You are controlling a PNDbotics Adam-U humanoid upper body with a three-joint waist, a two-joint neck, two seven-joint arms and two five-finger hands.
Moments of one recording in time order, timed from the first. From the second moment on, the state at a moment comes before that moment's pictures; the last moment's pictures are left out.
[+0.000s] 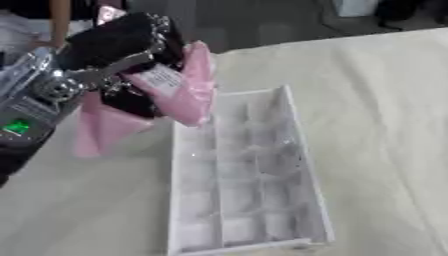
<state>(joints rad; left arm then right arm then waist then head) -0.50 0.71 -0.32 -1.99 -0.58 -0.17 -0.25 -0.62 -0.72 -0.05 -1.99 -0.10 -0.44 -0.30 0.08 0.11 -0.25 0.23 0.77</state>
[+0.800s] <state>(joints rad) -0.56 0.60 -0.37 -1.99 -0.46 -0.20 -0.34 -0.62 -0.72 -0.05 -1.99 -0.10 -0.44 -0.30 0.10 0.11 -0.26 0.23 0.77</state>
